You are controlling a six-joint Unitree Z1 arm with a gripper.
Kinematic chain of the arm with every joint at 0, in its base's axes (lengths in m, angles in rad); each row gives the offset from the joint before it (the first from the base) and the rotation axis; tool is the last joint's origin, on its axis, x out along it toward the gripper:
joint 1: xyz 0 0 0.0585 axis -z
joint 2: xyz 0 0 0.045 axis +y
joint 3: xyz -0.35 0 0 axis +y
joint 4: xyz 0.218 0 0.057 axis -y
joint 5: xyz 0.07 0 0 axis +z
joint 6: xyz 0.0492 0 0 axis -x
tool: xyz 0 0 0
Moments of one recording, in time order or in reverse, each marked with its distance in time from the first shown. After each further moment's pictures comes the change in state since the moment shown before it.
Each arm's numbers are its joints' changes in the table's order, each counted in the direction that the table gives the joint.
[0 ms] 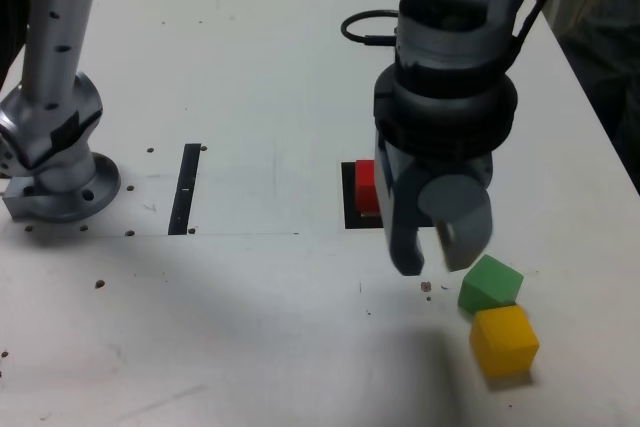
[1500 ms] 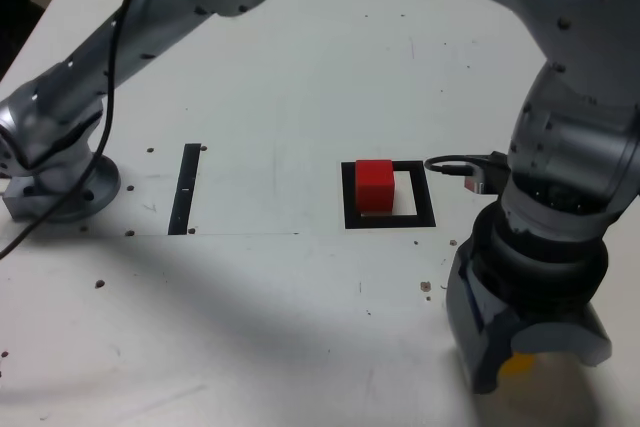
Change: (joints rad) arm 0.015 0.342 -0.280 0.001 -0.047 0.055
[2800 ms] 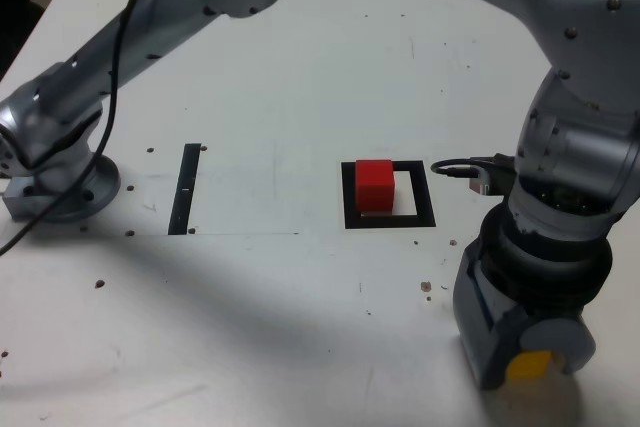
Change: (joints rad) arm -0.021 0.011 0.018 0.045 0.006 -0.006
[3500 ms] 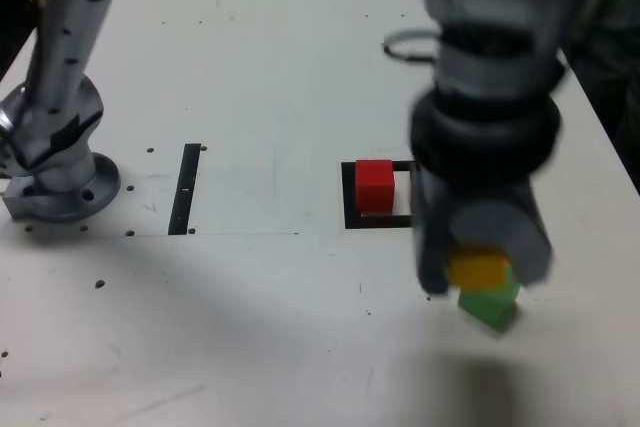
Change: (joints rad) arm 0.027 -0.304 0.132 -0.113 0.055 -0.139
